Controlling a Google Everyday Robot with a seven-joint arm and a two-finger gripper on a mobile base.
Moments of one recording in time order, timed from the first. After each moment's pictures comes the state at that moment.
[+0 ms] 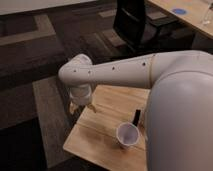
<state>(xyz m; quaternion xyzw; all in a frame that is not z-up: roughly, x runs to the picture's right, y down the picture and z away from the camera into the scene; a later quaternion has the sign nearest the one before) -0.105 0.100 0.704 -0.26 0.23 0.64 0.68</state>
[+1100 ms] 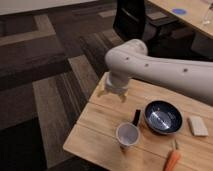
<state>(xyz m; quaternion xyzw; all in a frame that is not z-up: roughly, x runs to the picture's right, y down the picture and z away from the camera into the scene) 0.090 0.043 0.620 -0.20 0.15 0.78 0.57</state>
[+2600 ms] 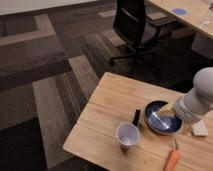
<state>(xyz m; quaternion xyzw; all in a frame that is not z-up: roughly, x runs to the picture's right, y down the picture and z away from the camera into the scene) 0.287 0.151 0.569 -0.19 0.25 0.86 0.40</state>
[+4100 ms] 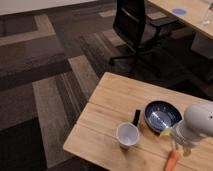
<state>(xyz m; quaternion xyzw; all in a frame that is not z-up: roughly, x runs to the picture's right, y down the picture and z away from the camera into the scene) 0.300 0.240 0.626 -0.15 0.27 0.85 0.42</state>
